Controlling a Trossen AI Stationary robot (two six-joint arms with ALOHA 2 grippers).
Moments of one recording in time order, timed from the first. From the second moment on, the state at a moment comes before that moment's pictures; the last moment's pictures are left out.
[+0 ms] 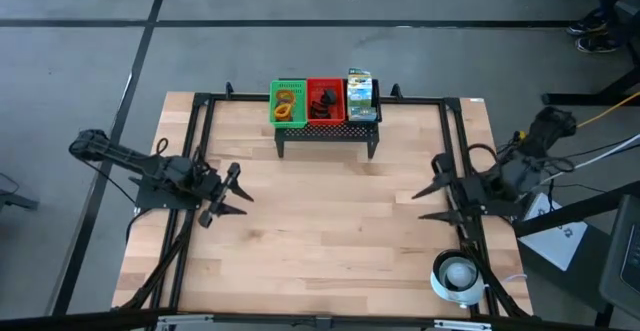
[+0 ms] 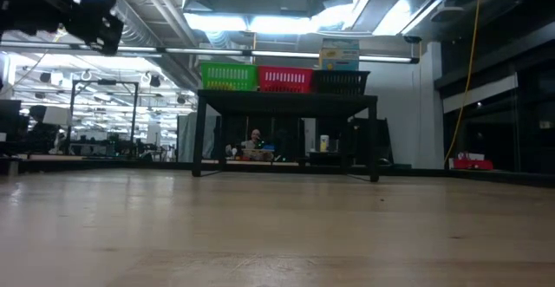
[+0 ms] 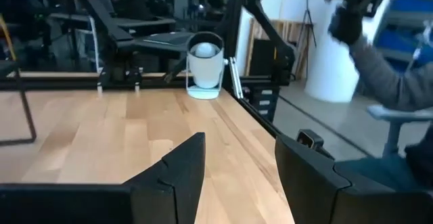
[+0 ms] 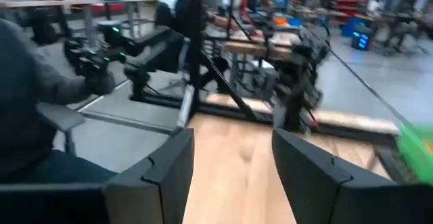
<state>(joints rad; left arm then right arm) -0.26 0.36 0.14 0.18 0.05 -0.09 0.77 0.75 0.89 -0.24 0.46 -0.01</state>
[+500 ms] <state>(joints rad) -0.26 0.28 0.02 0.25 -0.11 -0.09 0.77 0.23 0.32 -0.03 0.22 -0.07</state>
